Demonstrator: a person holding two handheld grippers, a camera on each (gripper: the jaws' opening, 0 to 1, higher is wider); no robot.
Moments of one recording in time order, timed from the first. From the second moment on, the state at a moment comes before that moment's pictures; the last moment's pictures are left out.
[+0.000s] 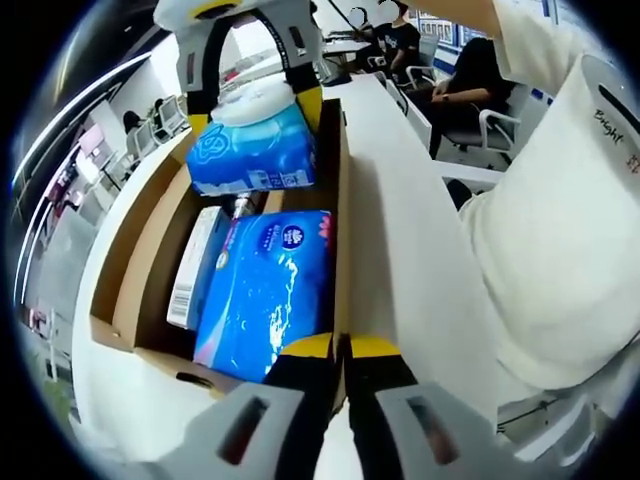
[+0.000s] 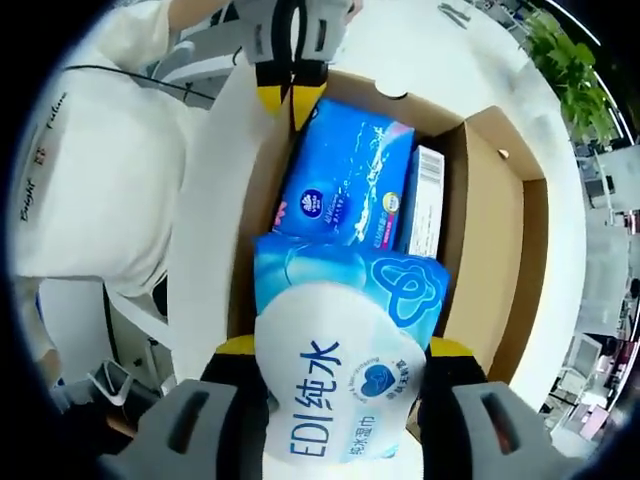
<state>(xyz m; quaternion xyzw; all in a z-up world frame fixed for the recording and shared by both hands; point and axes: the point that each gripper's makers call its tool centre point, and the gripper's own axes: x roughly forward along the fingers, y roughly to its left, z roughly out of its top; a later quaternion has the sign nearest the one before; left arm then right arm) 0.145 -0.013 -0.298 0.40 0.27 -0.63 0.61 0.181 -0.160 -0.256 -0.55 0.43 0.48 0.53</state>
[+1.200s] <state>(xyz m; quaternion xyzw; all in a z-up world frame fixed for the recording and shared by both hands) 0.144 -0.014 -0.297 0.40 0.27 -0.63 0.61 0.177 -0.193 -0.223 -0.58 0.43 0.46 0.52</state>
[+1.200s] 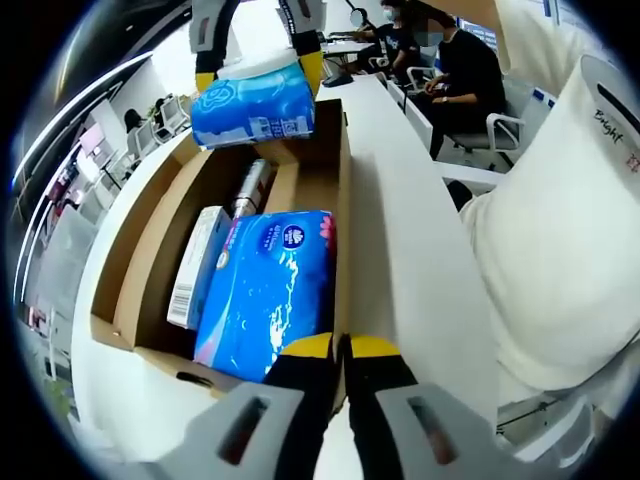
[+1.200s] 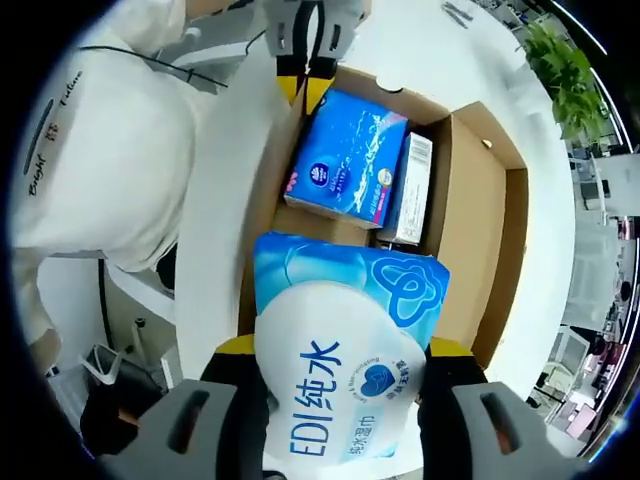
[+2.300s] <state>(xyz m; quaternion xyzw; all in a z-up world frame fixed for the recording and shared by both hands) 0.135 -0.014 -0.296 0.39 0.27 -0.63 0.62 0.177 -0.258 -0.211 -0.56 0.44 0.41 0.56</state>
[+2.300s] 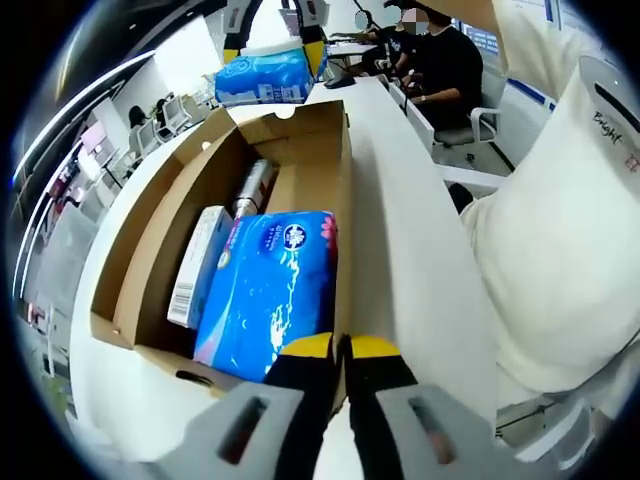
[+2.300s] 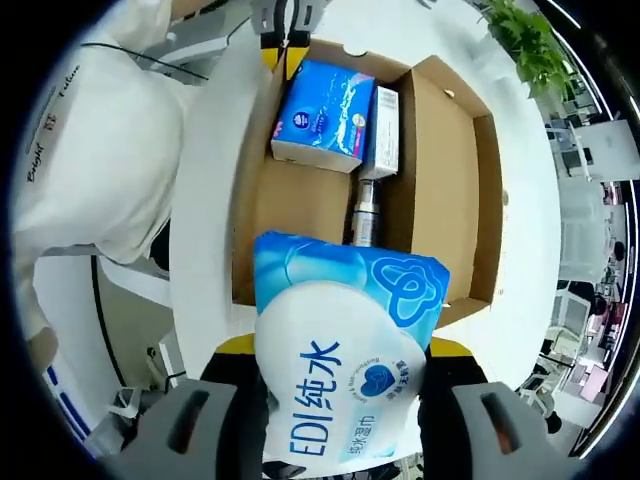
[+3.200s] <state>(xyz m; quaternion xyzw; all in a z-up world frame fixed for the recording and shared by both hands) 0.136 -0.014 -0.296 0.39 0.27 -0.62 0.62 0.179 -0.305 -0.210 -0.57 0.46 0.38 0.56</state>
